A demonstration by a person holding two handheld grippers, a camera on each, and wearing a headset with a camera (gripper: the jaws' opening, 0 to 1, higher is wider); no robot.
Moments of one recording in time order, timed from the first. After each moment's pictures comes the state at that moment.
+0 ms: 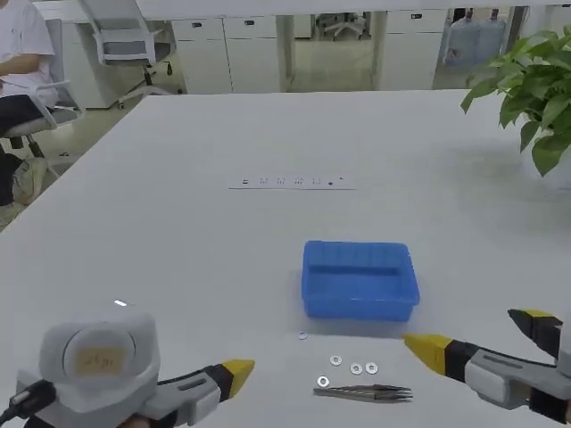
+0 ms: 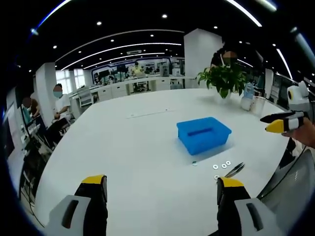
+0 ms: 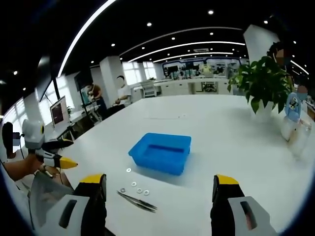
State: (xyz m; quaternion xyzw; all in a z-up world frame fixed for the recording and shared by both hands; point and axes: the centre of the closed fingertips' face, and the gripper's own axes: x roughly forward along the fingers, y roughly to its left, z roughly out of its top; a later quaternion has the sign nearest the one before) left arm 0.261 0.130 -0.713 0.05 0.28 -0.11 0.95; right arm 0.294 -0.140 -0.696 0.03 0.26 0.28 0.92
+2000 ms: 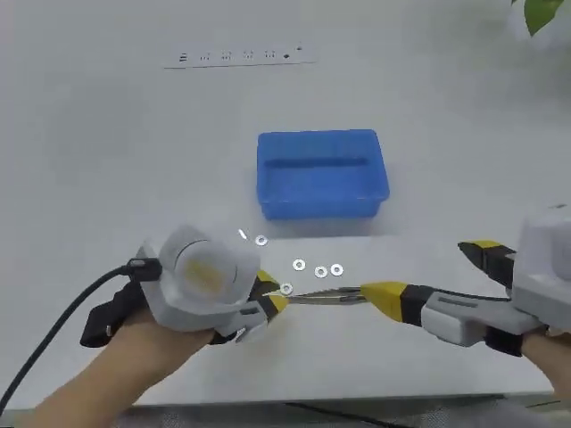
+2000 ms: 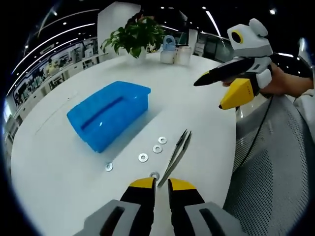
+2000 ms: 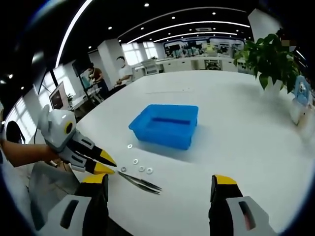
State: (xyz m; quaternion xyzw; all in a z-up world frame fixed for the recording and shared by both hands) left arm 0.268 -0.017 -0.811 0.18 0.38 -0.45 0.79; right arm 0.284 -0.132 -0.750 0.02 0.35 0.30 0.88
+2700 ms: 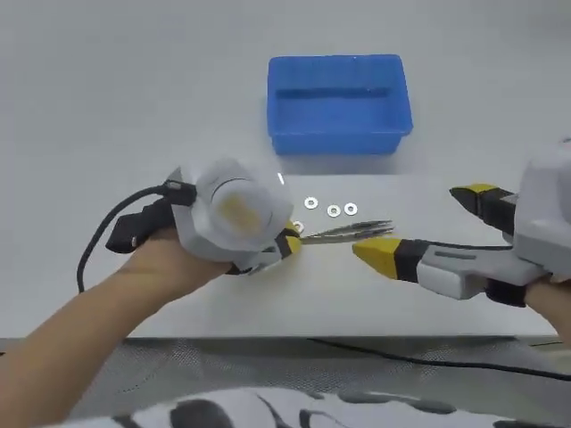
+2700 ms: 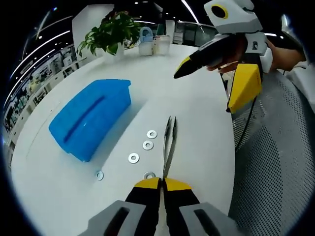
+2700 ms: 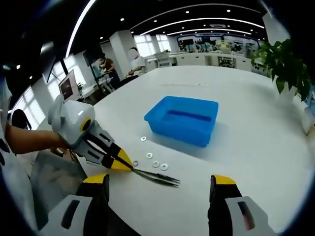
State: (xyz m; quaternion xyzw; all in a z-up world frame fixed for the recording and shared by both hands) left arm 0.263 -0.024 -0.825 0.24 0.37 -0.51 0.74; right arm 0.271 -0.102 -0.759 -0.01 0.37 0.36 0.86
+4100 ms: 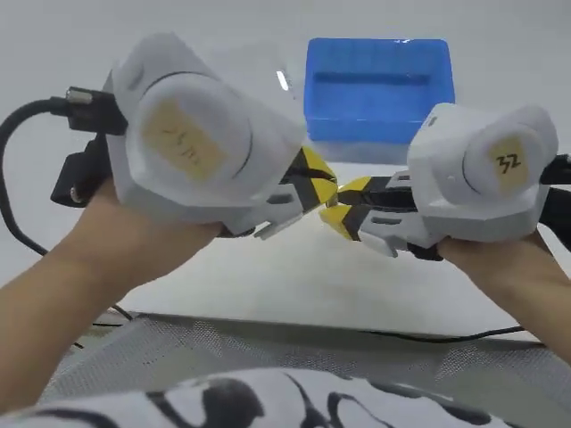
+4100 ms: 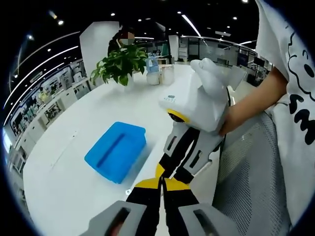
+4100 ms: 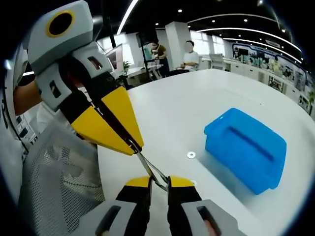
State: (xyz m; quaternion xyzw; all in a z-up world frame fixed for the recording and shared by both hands) left arm 0.267 -0.021 -0.714 0.23 0.30 -0.48 0.79; right arm 0.273 -0.001 -0.782 -0.10 0.33 0.54 0.77
